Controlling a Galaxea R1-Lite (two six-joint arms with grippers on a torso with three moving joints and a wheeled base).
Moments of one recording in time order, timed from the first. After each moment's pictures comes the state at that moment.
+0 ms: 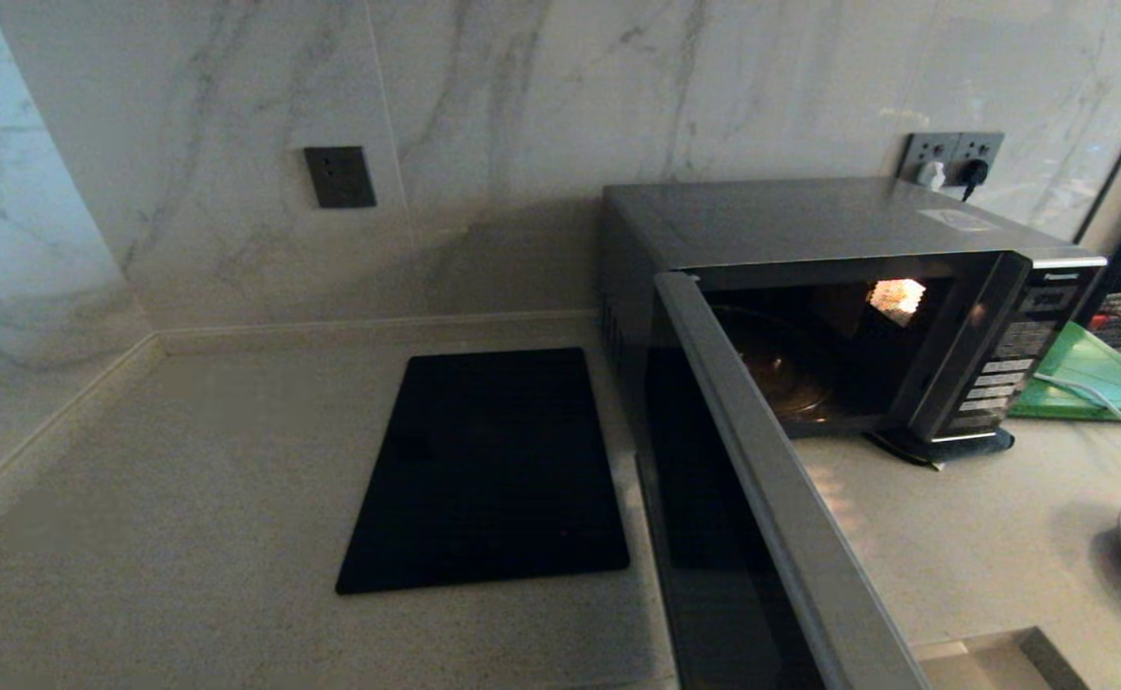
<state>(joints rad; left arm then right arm) 0.00 0.00 0.00 -0.01 0.03 -0.07 0.40 1.42 -1.93 1.04 -0.48 0.50</state>
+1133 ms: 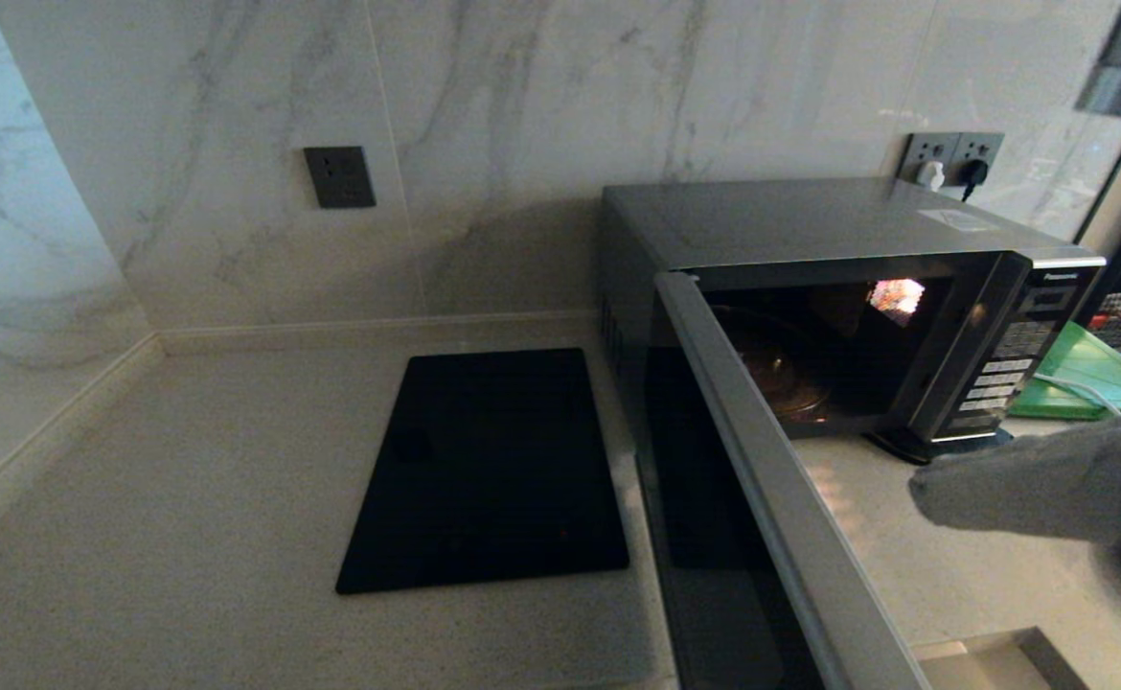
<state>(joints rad) 0.00 0.00 0.00 -0.01 0.03 -0.07 1.18 1.57 -1.98 1.28 -0.41 0.49</state>
